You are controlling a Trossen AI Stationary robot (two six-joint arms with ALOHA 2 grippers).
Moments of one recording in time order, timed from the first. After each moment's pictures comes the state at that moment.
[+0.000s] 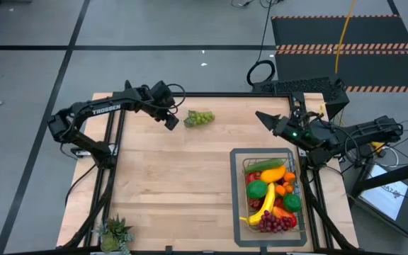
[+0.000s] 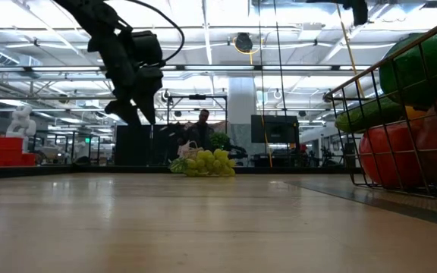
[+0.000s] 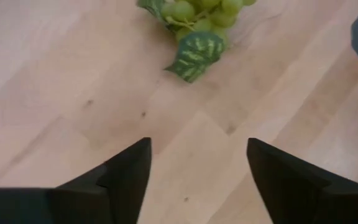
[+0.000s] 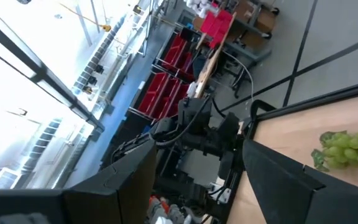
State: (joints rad) left arm 0.62 1.47 1.04 -0.70 0.23 -0.24; right arm 0.21 0.79 0.73 0.10 0.79 1.09
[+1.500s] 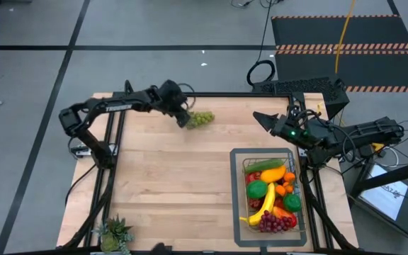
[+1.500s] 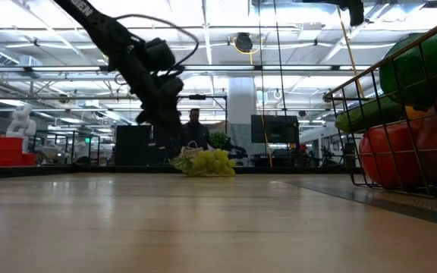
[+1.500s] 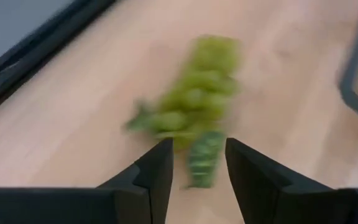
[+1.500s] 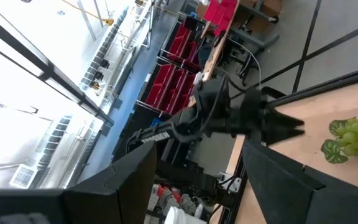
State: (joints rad) left arm 0.62 1.61 1.04 -0.32 0.23 -0.10; right arm 0.18 0.80 0.73 0.11 0.70 1.15
